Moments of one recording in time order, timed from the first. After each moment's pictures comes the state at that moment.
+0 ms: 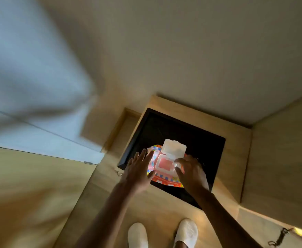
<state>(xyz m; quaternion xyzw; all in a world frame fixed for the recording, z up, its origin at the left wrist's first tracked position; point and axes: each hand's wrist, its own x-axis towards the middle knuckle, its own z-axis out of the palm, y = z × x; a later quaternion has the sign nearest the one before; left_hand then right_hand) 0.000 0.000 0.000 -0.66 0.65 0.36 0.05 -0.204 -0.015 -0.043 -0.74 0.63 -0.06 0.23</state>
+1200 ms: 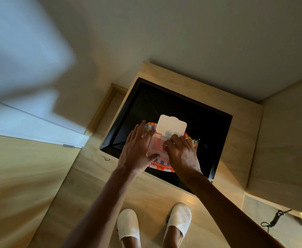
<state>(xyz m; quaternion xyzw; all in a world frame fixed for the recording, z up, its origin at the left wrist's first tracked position) -0.016 -0.012 -0.102 -0.66 0.70 0.26 -0.07 -0.192 -0.020 -0.105 -0.84 0.53 0.00 0.10</state>
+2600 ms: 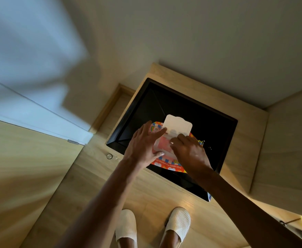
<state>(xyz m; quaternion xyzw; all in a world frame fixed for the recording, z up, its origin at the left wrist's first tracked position) -0.014 -0.019 -0.104 -0.64 0.72 0.27 -0.05 -0.200 -0.032 -0.092 -0.88 0.47 0.07 0.10</state>
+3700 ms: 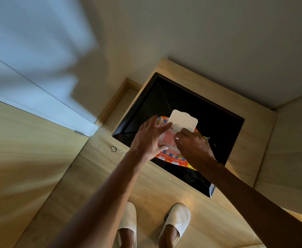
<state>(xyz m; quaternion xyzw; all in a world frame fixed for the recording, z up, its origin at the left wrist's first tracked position) -0.014 -0.016 -0.113 -0.65 0.72 0.25 -0.06 -0.192 -0.041 -0.084 -0.89 0.42 0.13 0.08</state>
